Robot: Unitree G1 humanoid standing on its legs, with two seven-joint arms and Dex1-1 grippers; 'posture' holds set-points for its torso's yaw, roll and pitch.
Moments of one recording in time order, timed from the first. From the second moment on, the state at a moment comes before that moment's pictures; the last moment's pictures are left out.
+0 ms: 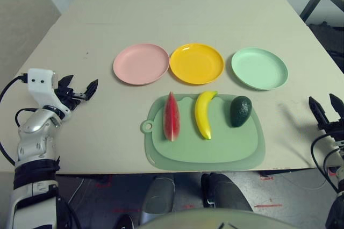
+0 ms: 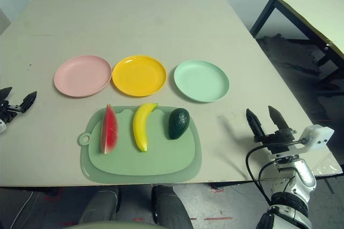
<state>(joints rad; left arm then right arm) -0.24 0.69 0.42 0.44 -0.31 0.03 -0.58 -0.23 -0.54 -0.62 0.87 0.62 -0.43 1.13</state>
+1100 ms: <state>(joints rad) -0.27 0.78 0.40 0.35 -0.51 0.09 -1.10 0.16 -0.76 -0.35 -0.12 0.50 0.02 1.05</state>
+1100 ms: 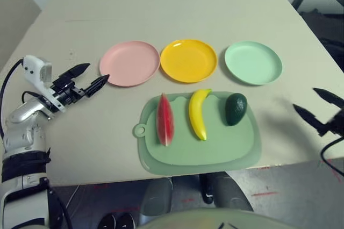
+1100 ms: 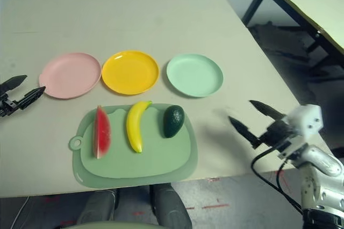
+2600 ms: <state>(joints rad) 0.02 0.97 0.31 -0.20 -0.54 0.14 -1.40 -0.88 -0.87 0.39 0.20 -0.04 -0.33 1.60</state>
